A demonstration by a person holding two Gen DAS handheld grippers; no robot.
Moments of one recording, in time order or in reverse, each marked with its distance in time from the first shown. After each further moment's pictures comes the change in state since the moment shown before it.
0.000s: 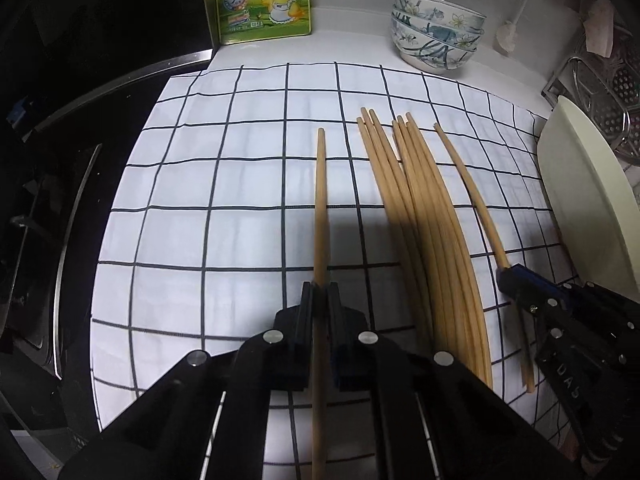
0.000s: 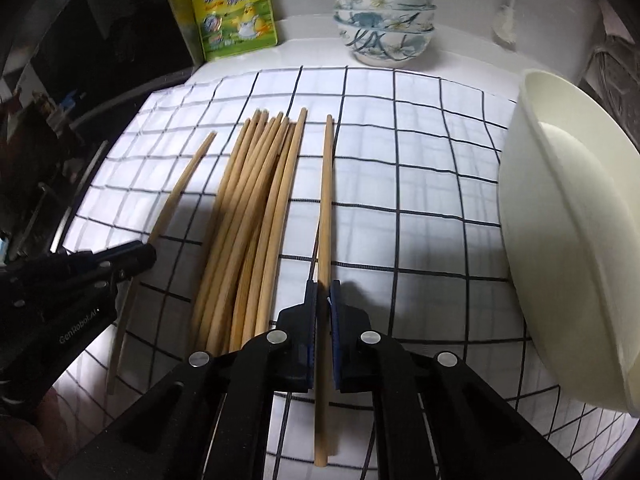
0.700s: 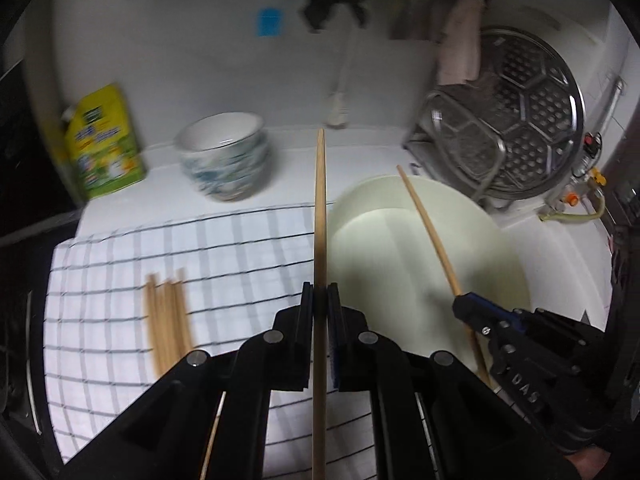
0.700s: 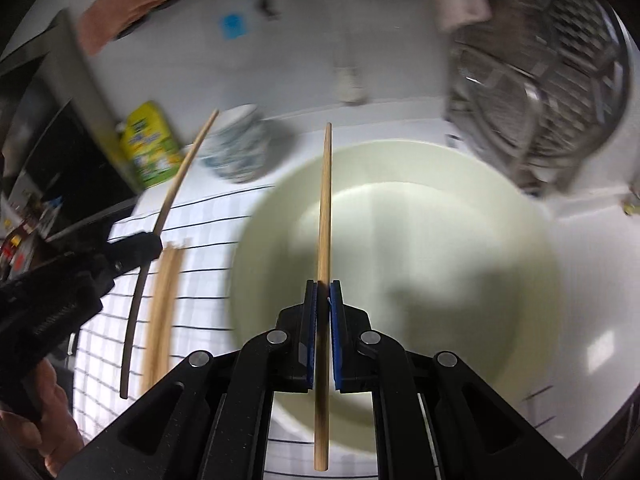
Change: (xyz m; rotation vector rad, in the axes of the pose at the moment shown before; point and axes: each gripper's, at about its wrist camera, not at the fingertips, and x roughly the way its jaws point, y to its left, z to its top) left arm -0.086 -0.205 0.072 0.185 -0.214 -0.218; right arm -0.124 -0.184 0.007 0.209 -0.187 -0.035
